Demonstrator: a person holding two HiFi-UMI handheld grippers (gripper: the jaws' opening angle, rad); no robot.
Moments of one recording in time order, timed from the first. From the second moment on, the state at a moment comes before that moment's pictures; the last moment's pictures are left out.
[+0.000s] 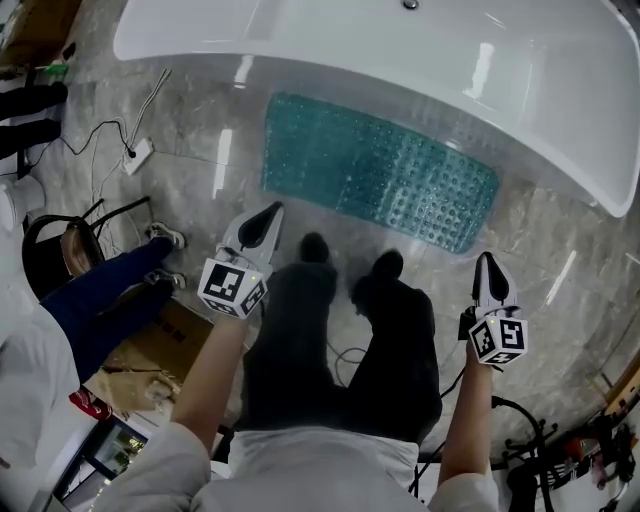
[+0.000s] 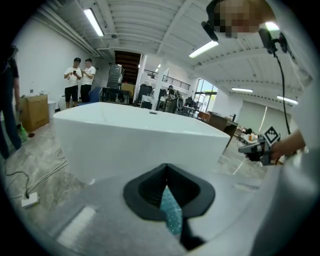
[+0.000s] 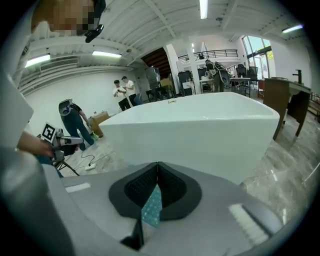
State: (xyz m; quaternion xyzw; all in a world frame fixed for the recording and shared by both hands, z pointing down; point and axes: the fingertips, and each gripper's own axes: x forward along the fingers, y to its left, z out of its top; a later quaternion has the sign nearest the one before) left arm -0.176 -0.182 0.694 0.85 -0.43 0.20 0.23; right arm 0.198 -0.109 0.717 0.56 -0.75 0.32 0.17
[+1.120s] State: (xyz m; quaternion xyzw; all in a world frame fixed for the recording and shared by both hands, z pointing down) left arm -0.267 -0.265 1.141 0.83 -0.44 0.28 0.21; right arm 0.239 -0.145 1.136 0.53 -0.76 0.31 0.20
